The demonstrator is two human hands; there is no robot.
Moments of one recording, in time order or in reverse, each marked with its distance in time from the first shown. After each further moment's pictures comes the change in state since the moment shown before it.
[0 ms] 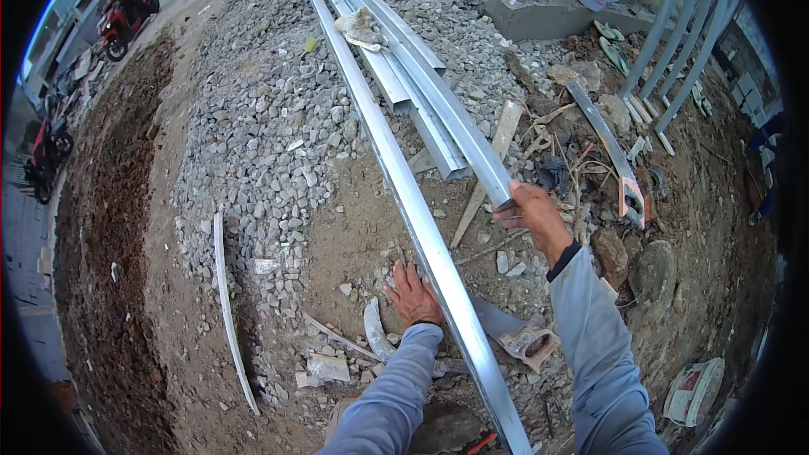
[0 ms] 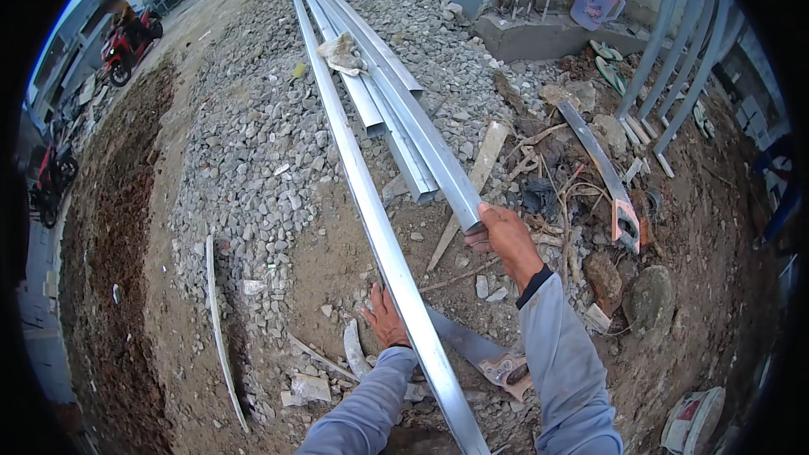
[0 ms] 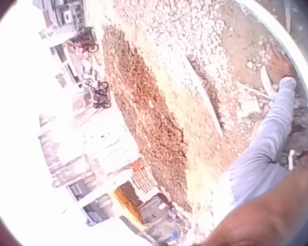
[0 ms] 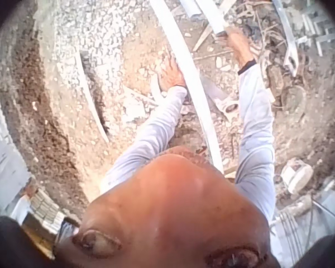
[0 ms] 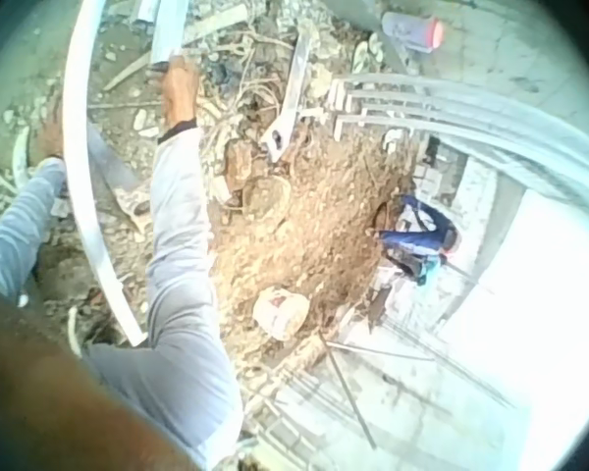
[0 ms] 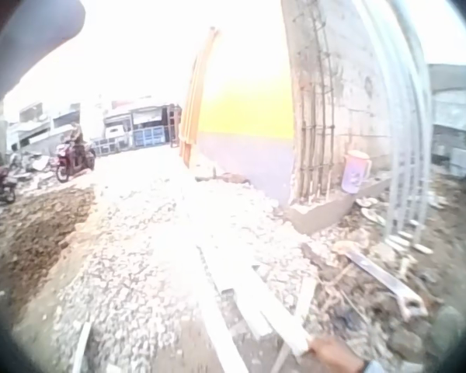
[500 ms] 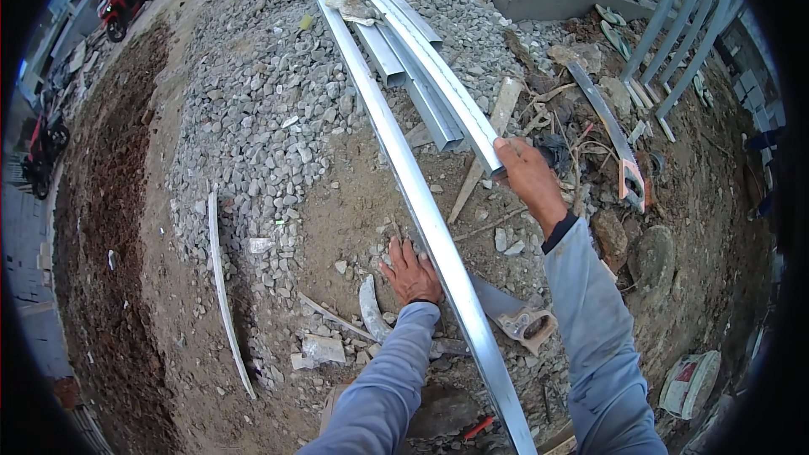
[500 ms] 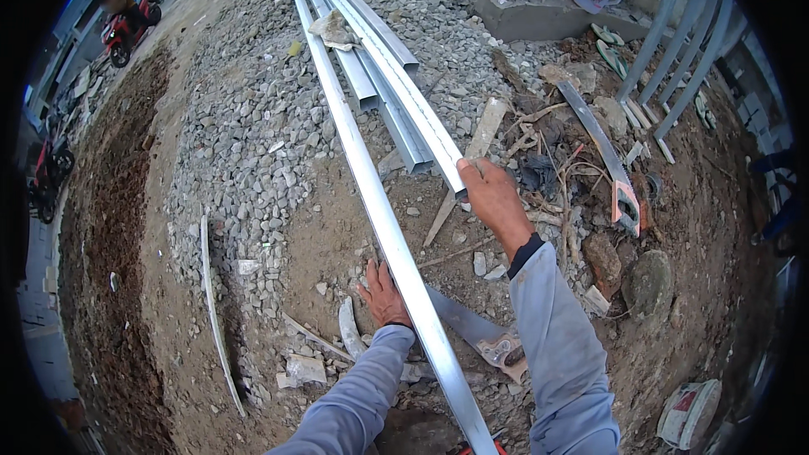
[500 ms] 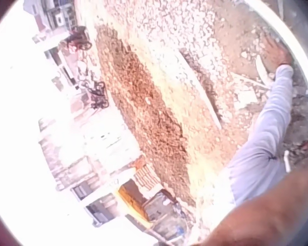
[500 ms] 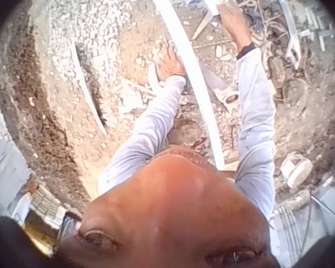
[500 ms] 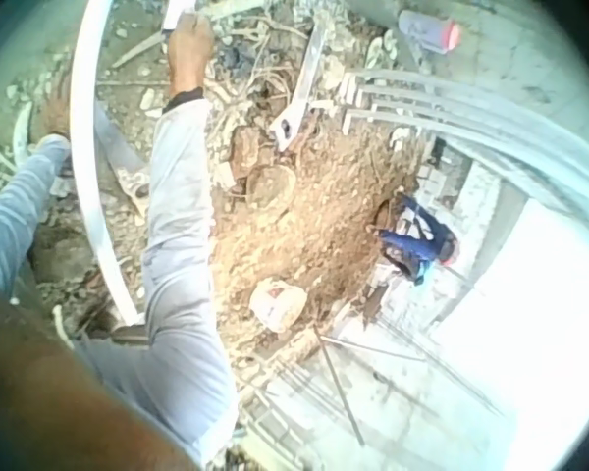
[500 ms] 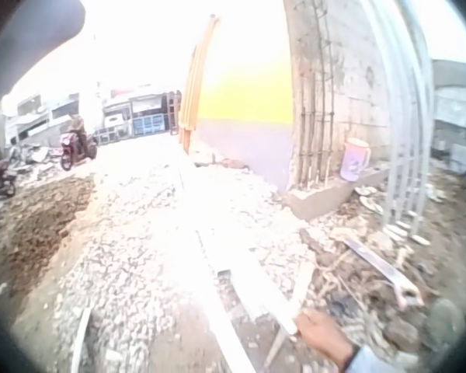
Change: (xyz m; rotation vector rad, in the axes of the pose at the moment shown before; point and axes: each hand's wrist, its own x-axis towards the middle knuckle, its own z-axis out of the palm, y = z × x) left_hand -0.007 0.000 -0.004 -0.034 0.005 0.008; right_hand -0.012 -0.025 0.020 -0.360 0.143 -0.215
